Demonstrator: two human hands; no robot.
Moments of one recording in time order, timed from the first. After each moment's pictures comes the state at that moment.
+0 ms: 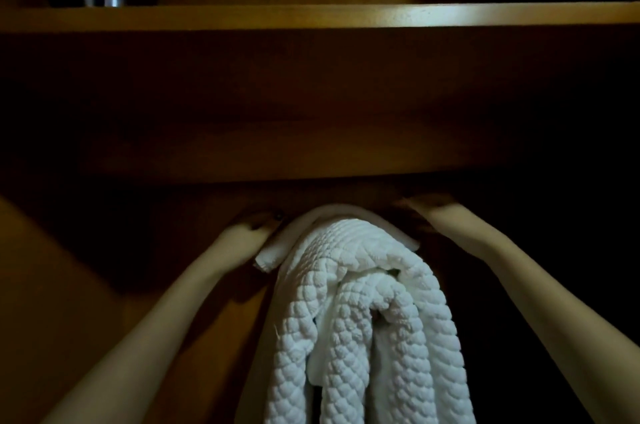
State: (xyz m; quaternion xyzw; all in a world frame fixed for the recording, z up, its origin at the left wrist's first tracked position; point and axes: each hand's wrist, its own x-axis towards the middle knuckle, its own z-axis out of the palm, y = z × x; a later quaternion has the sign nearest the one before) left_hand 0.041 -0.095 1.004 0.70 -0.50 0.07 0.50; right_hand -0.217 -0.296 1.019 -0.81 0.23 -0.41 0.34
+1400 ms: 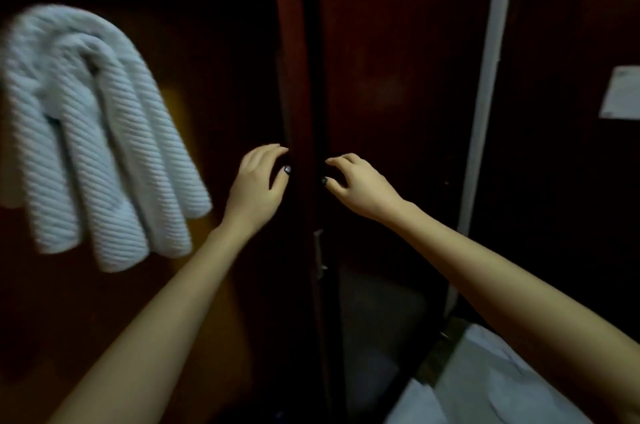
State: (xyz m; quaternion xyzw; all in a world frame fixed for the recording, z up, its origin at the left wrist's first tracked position) left_hand -0.353 -0.032 0.763 0.47 -0.75 0.09 0.45; right_hand -0.561 -0.039 0.766 -0.80 0.51 -0.32 0.02
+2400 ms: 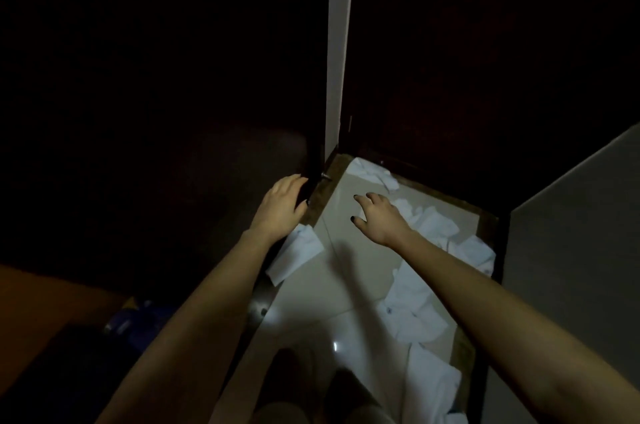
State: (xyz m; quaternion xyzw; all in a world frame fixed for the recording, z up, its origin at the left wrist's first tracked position) left_hand -0.756 -0.194 0.318 0.47 -0.85 -0.23 0.09; right_hand -0.969 -0.110 0.312 -0.63 0.75 0.01 0.22
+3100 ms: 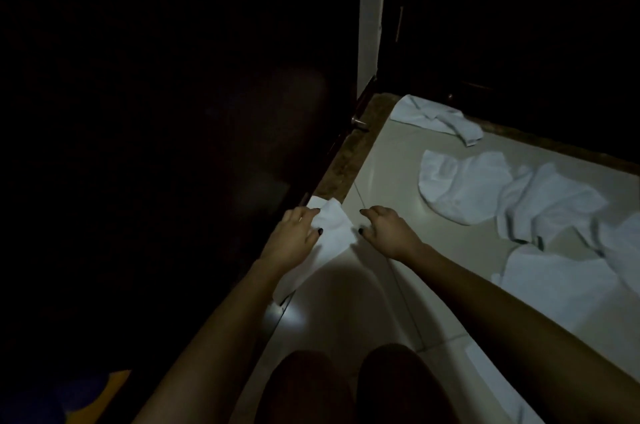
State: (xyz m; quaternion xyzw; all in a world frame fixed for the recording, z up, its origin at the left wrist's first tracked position) left_hand -0.745 -0.303 -0.238 0.48 -0.84 -0.23 0.00; right_hand -0.962 -0.245 -0.239 -0.64 0.72 -0.03 0.29
